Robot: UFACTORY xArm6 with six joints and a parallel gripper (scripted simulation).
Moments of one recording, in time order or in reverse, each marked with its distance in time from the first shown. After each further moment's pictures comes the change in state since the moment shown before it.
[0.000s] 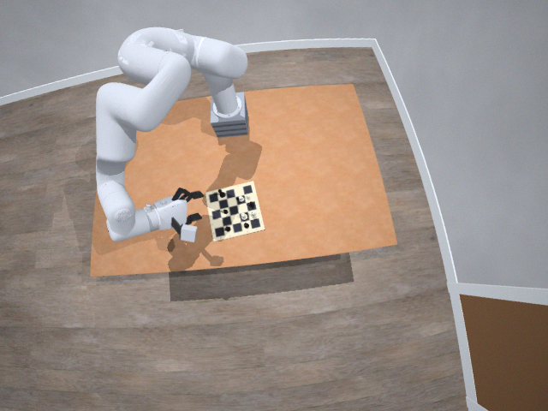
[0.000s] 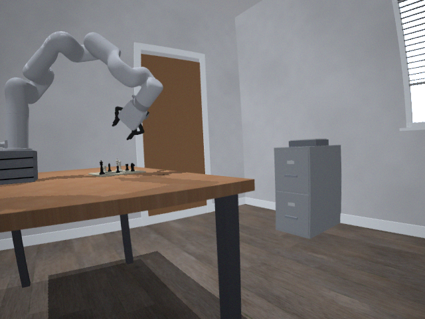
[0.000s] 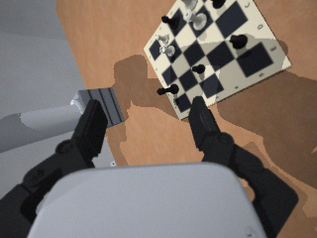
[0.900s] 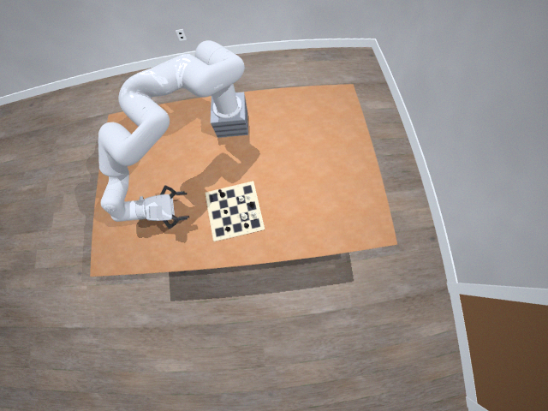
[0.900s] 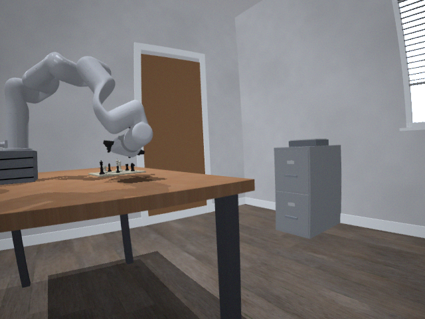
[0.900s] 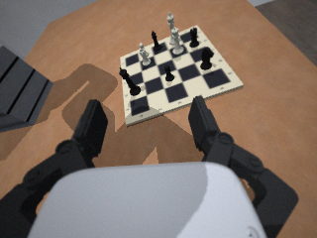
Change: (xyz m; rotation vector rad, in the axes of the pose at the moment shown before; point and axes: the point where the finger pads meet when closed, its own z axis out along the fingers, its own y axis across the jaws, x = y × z) arm -0.110 0.072 0.007 0.032 0.593 -0.630
